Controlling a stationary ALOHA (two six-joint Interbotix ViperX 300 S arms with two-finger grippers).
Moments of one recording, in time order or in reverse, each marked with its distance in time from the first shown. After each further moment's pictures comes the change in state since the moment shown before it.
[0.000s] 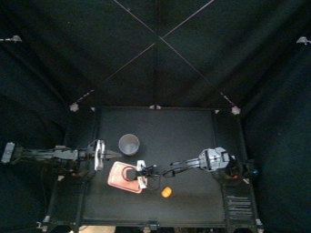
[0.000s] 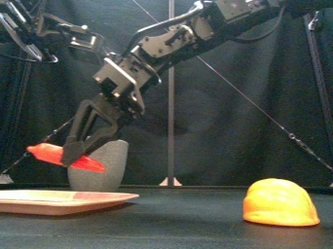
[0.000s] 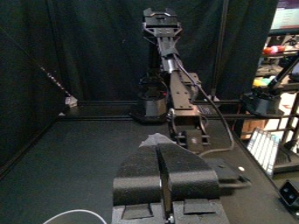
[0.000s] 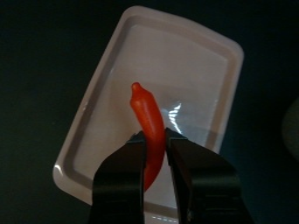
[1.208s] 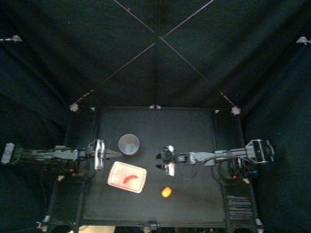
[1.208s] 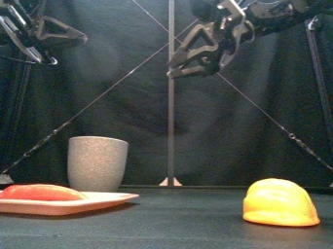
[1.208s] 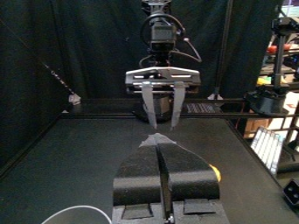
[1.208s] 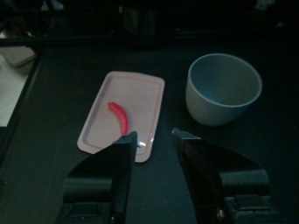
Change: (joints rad) left arm 0.020 -0.003 0.009 0.000 0.002 0.000; right arm -0.110 -0.753 0.692 -0.005 -0.344 0.089
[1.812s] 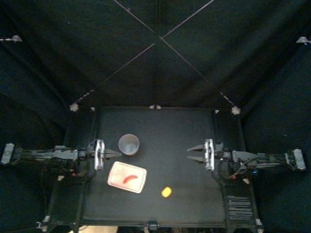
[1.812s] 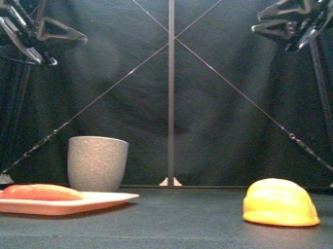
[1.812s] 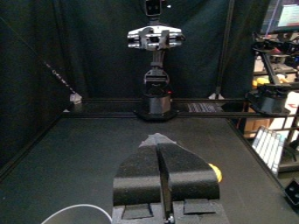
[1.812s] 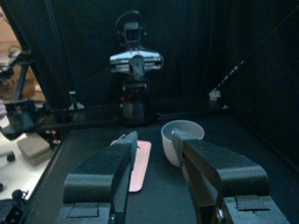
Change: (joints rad) left arm 0.005 -0.002 0.002 -0.002 0.003 0.000; right arm -0.057 -0.807 0.448 0.031 -0.158 0.006
